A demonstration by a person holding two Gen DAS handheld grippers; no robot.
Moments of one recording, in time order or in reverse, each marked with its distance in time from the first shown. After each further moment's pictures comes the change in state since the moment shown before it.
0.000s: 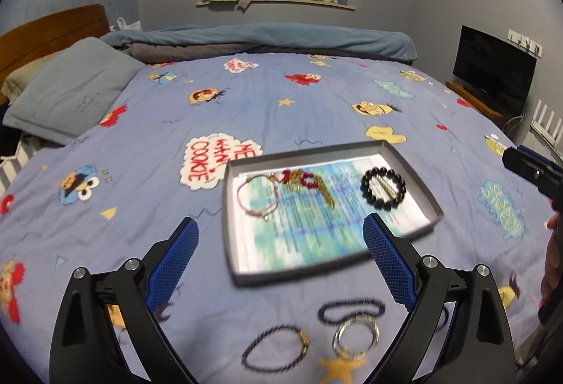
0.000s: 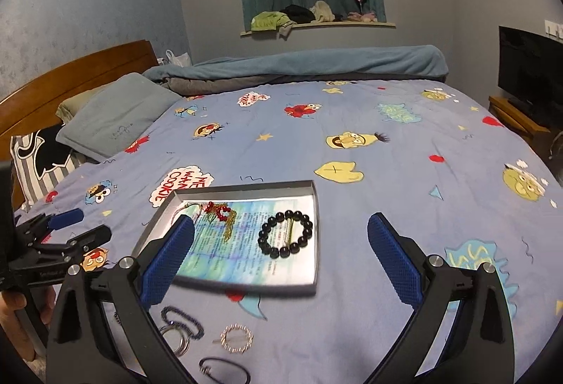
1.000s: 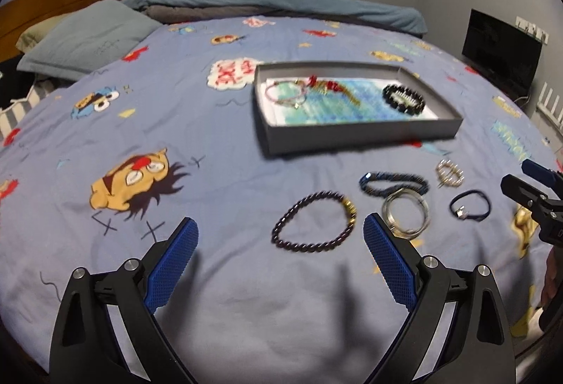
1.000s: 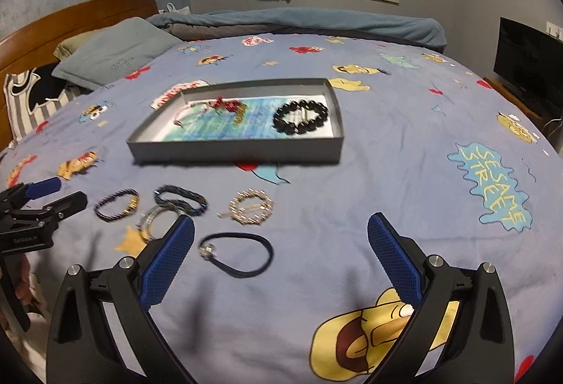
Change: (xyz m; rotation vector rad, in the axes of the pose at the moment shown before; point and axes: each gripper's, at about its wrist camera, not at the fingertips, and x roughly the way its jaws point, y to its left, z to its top) left arm 0.001 0.030 -0.129 -0.045 0.081 0.027; right arm 0.002 0.039 -0.142 -0.084 0.132 -0.076
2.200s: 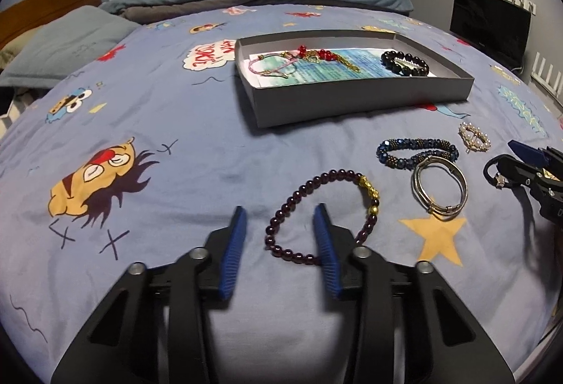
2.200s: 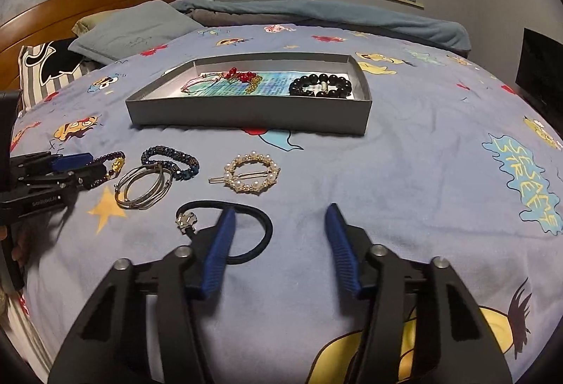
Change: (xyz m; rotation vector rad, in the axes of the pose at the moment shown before) left arm 0.045 0.001 -0.015 0.102 0.016 -0.023; right arm 0.037 -0.001 -0.028 -0.090 0.002 0.077
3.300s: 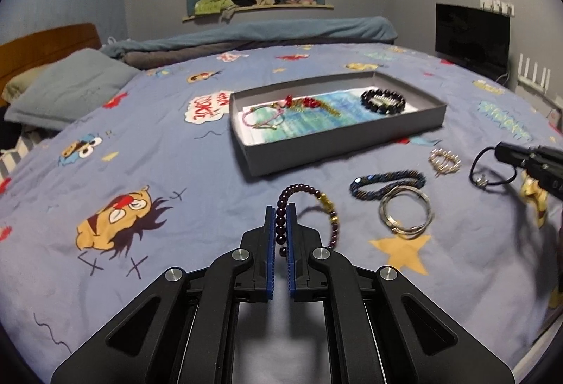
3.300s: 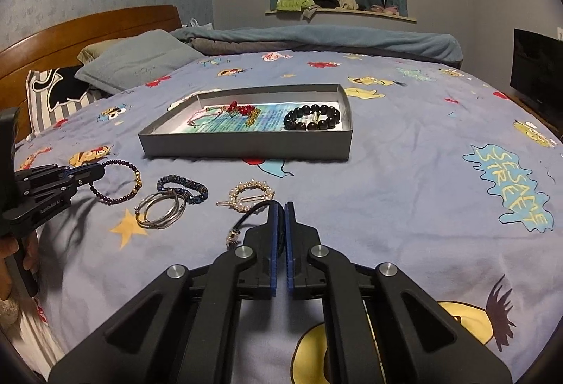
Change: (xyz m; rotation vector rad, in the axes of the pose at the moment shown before) left arm -0.040 -0.015 0.003 0.056 -0.173 -0.009; right arm -0.038 -0.014 0.001 0.051 -0.113 0.024
